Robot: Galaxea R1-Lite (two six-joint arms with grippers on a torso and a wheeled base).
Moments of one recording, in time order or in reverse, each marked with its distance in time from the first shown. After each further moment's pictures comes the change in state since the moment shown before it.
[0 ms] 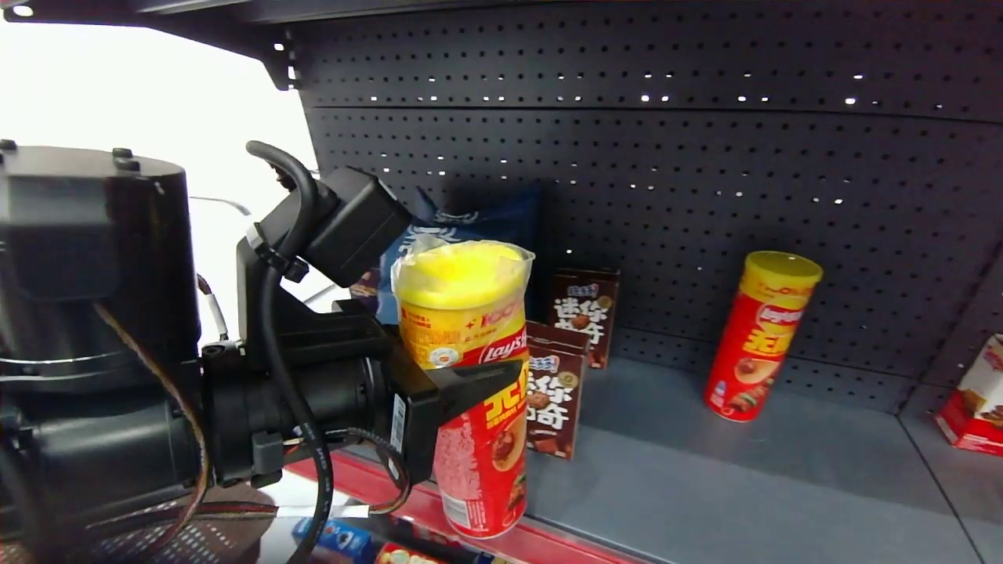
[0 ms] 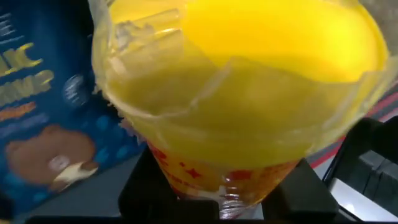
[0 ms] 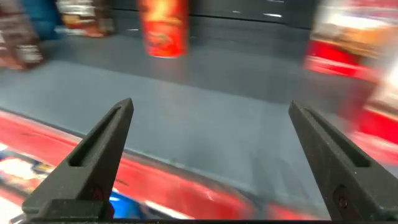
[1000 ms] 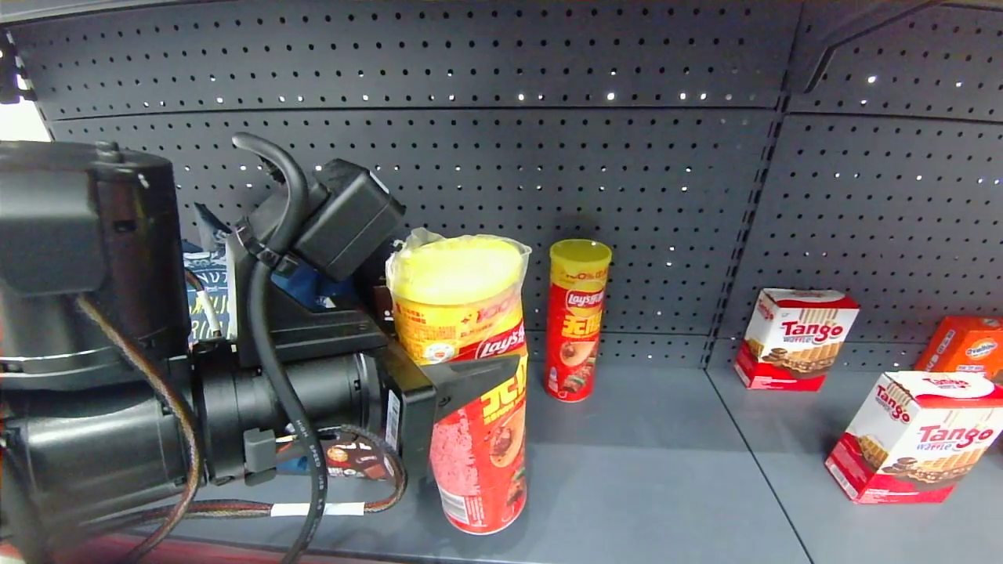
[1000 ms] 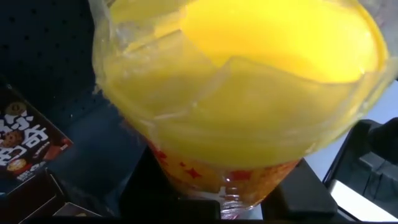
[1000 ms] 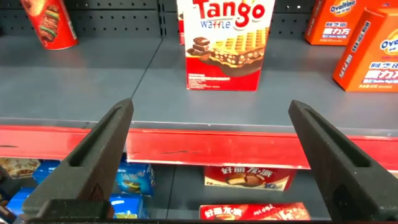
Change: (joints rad) left arm 0.003 -0.009 0.000 -0.002 0.000 0.004; right arm 0.000 0.000 0.000 0.000 0.000 0.000
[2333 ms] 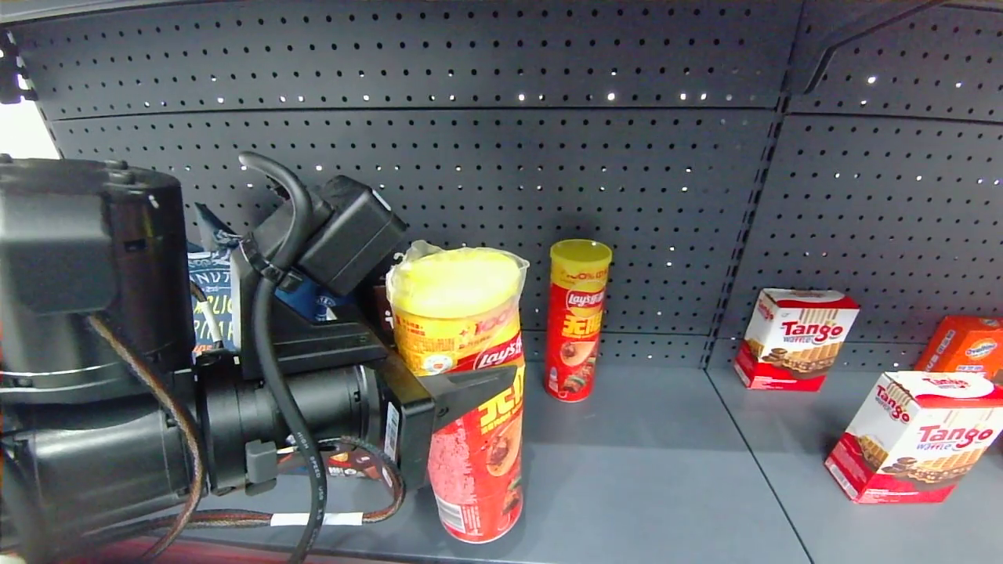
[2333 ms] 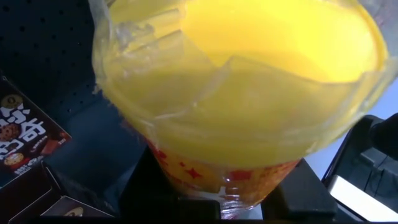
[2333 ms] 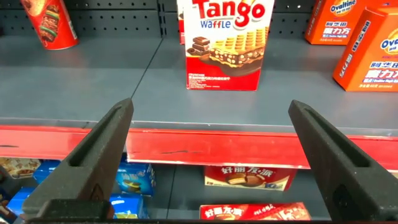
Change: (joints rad) left arm 0.007 0.000 0.023 -0.006 0.000 0.000; right arm 0.000 0.000 0.000 0.000 0.002 0.001
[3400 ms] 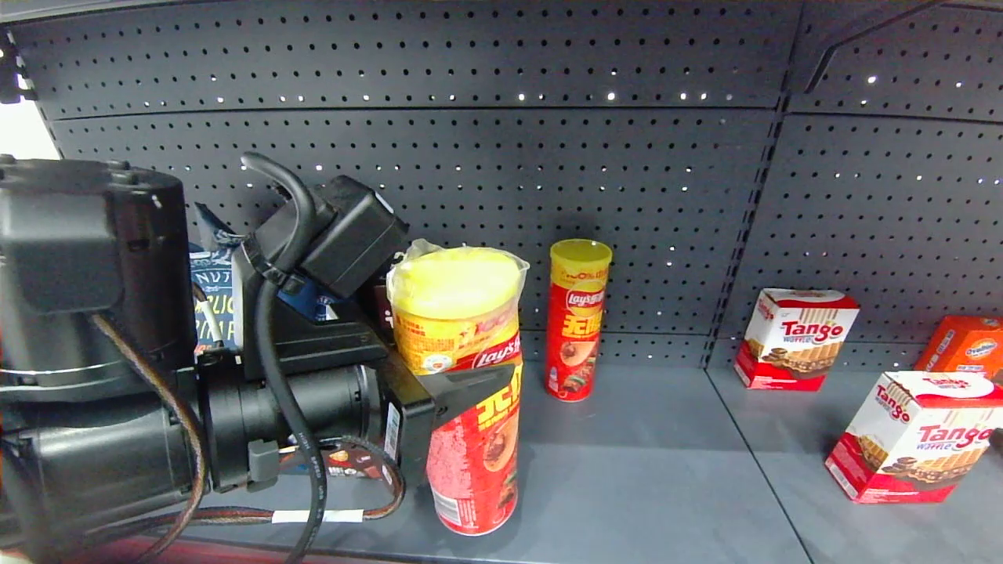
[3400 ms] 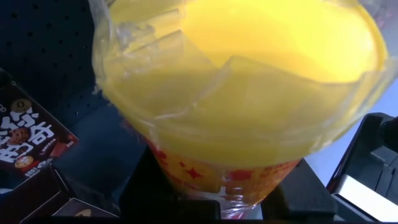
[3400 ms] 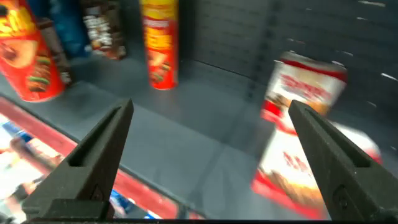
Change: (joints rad) left arm 0.004 0.002 0.002 -0.005 0.004 0.032; right arm 0.270 0.740 -0.541 -0.109 0.197 -0.076
